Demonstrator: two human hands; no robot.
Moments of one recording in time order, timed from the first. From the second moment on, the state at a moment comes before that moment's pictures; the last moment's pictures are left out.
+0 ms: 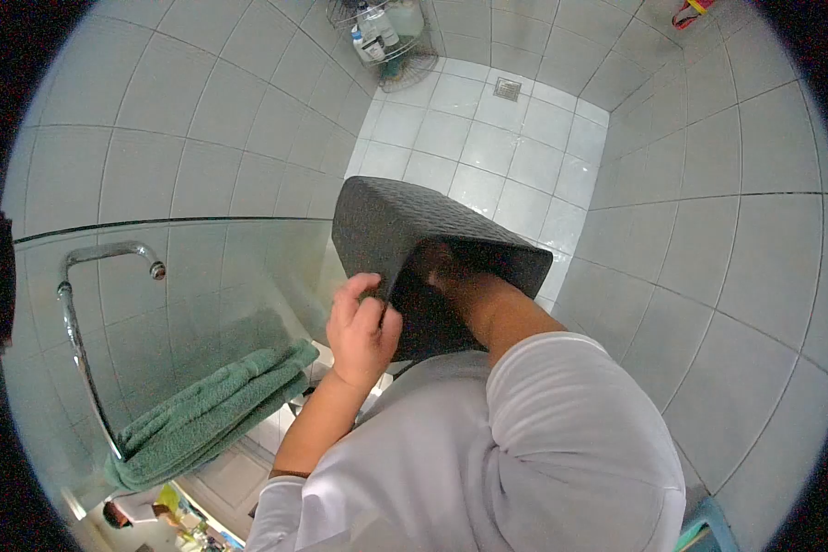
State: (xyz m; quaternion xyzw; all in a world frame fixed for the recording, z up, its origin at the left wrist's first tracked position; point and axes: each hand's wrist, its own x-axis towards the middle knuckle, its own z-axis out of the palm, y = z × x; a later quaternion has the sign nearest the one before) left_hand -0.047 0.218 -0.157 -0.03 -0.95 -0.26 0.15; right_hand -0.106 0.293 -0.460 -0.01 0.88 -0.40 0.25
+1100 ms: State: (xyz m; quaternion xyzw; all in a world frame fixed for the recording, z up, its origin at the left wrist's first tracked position) left_hand -0.022 0.144 -0.310 0.30 -0.90 -0.33 0.00; right_hand -0.337 0.607 -0.356 0.33 0.81 -0.48 0.01
